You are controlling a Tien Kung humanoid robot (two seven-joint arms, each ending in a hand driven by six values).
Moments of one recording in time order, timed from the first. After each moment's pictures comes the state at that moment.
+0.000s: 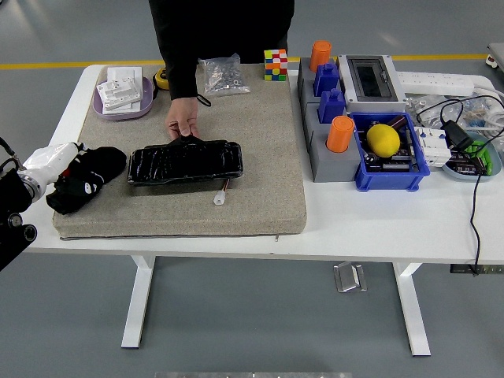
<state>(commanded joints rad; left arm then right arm) -0.61 0.54 -0.69 -0.89 1.72 0.13 0.14 0.09 -0.37 0.07 0.18 -0.28 0.02 -0.09</state>
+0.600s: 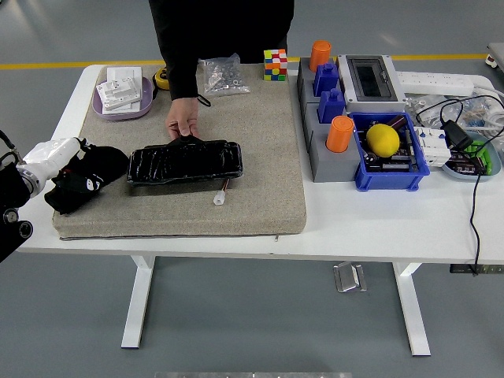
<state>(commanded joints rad) -0.62 0.59 -0.66 -0.97 1.71 0.10 0.16 0.09 -0.37 0.27 0.18 -0.48 0.03 -0.13</state>
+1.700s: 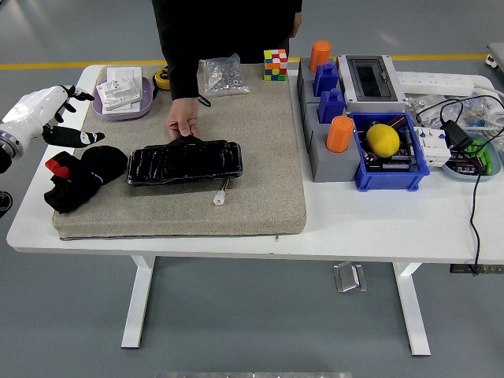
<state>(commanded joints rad) -0.56 0.66 -0.95 -1.25 1.72 0.06 0.20 0.08 -0.36 0.30 0.18 -0.50 0.04 -0.13</state>
